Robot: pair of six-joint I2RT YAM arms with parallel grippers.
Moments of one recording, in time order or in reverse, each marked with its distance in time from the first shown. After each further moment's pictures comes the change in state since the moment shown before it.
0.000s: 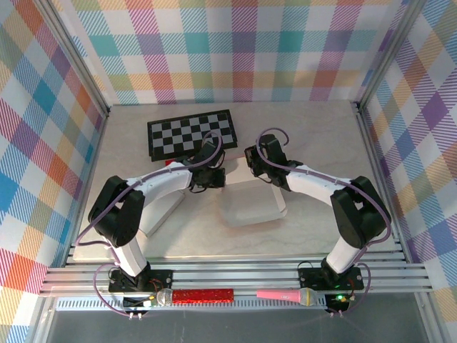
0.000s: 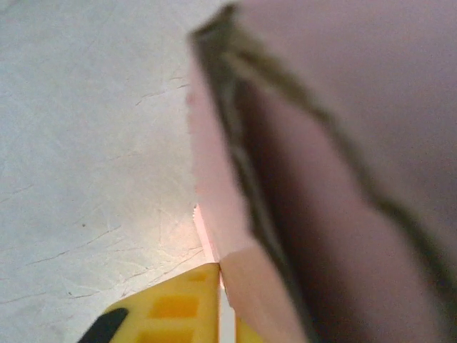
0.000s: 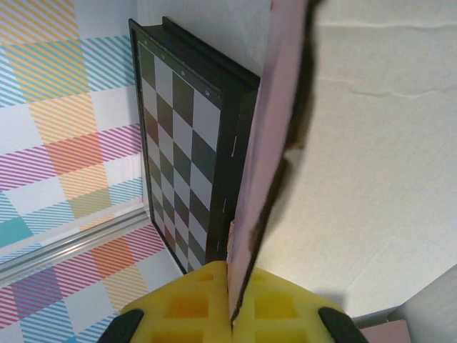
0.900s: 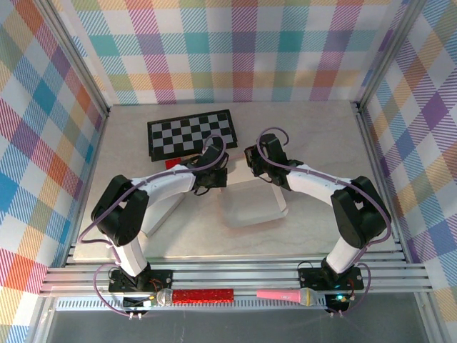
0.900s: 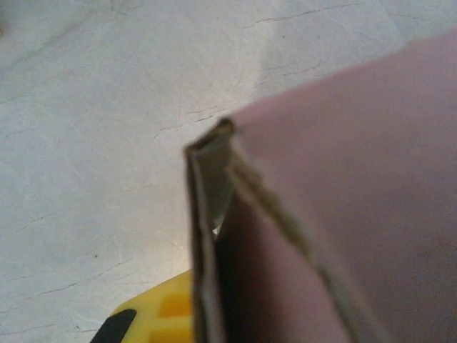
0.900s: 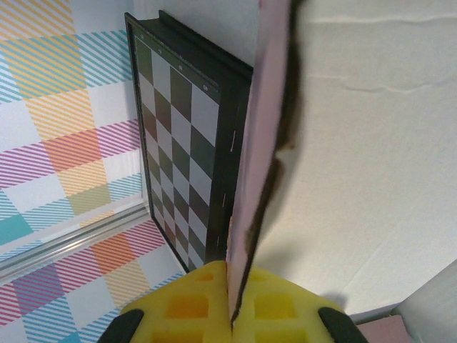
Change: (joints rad) left arm -0.035 0.022 -0.014 0.073 -0.127 -0.021; right arm -0.006 0.000 0.006 -0.011 -0.025 0.010
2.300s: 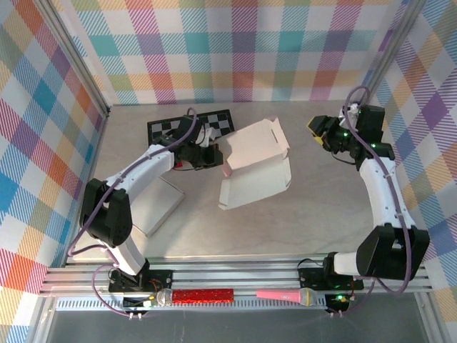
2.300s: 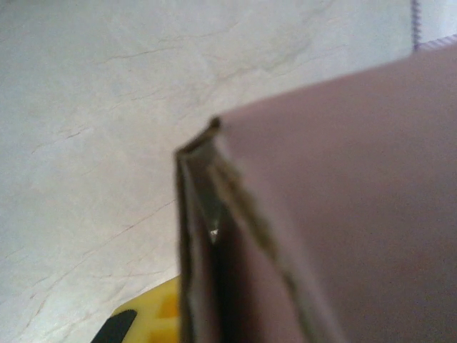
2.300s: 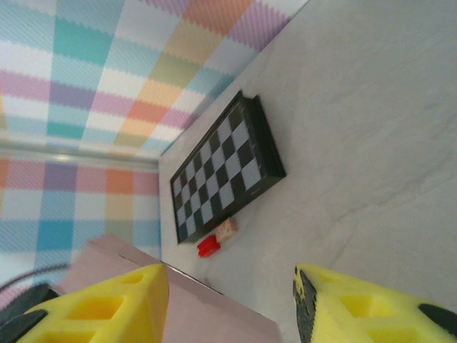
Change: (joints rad) left arm 0.222 -0.051 0.226 -0.197 0.616 0.018; right arm -0.694 -0.316 0.194 -0.529 -0.755 -0.932
